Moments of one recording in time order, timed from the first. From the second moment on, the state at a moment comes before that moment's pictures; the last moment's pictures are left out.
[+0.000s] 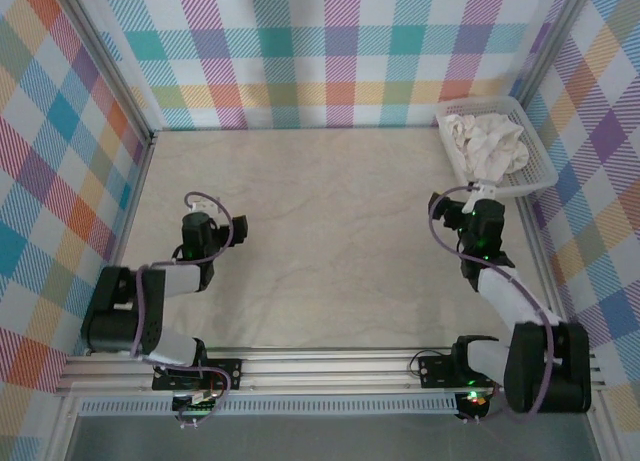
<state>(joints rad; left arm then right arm) -0.06 1.42 0.42 0.55 -0.05 -0.11 -0.01 1.11 0.51 0.26 0.01 0.23</state>
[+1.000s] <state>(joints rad) -0.42 0.92 0.88 -0.33 0.16 -0.29 -0.24 2.62 2.60 -0.89 -0.03 0.40</state>
